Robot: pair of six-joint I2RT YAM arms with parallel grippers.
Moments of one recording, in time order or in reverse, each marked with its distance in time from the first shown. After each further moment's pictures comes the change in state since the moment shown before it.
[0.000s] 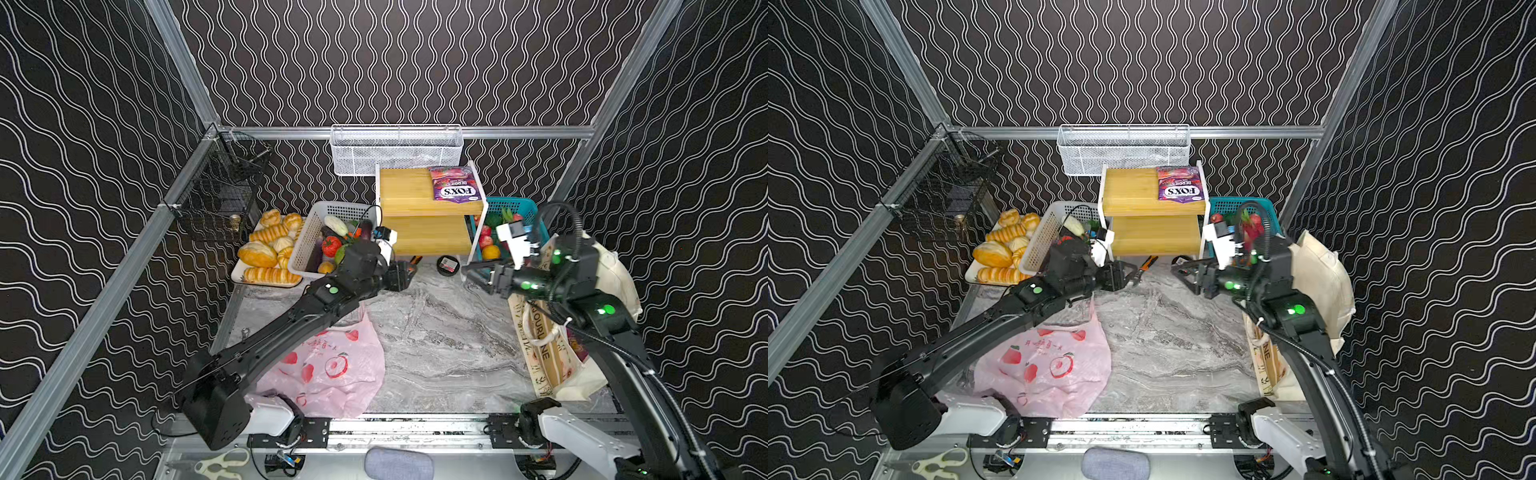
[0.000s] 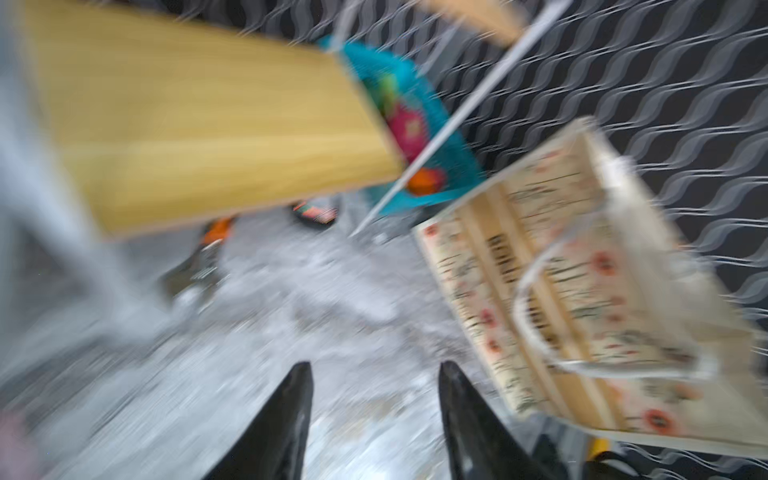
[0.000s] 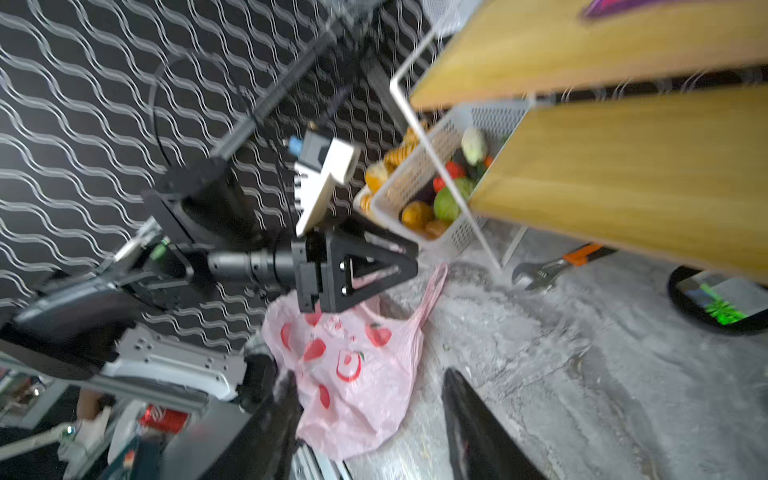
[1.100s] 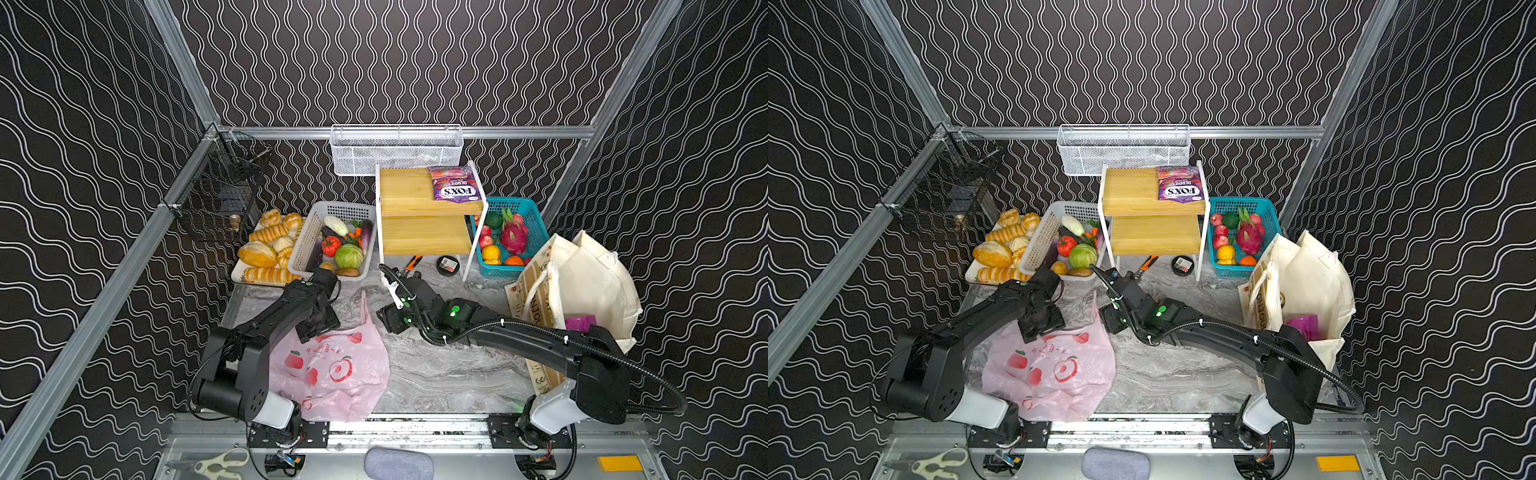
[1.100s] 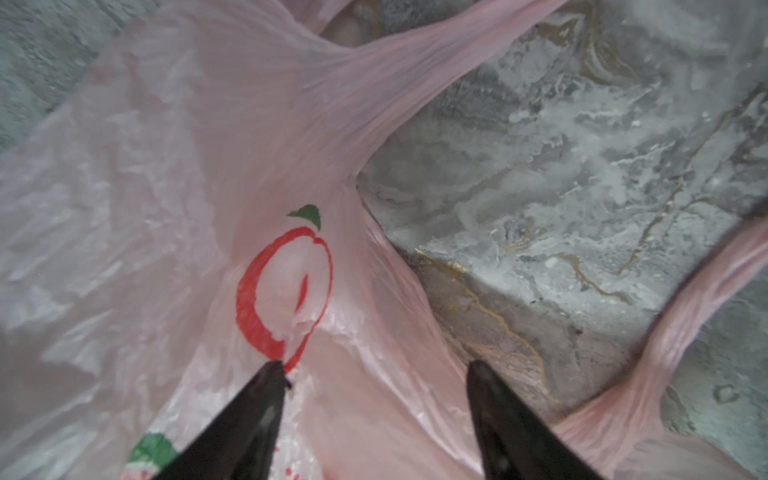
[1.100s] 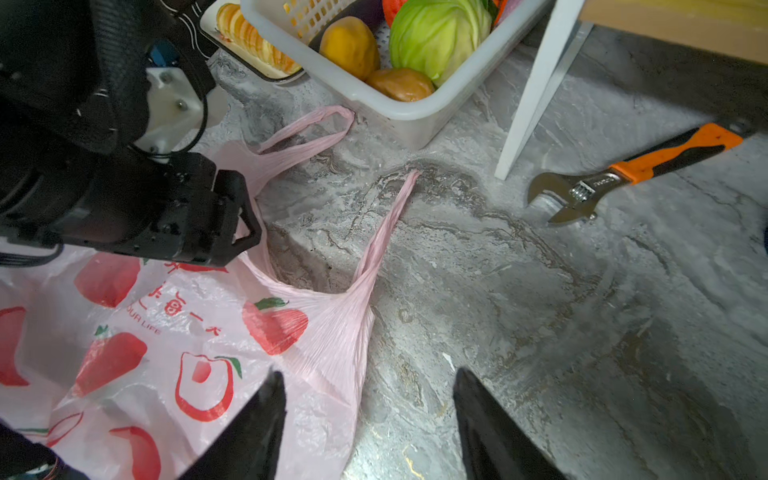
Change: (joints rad) left arm 0.358 0.156 -0.175 -0.627 -0.227 -0.222; right arm 0.574 0.529 -0.042 0.250 0.777 0.033
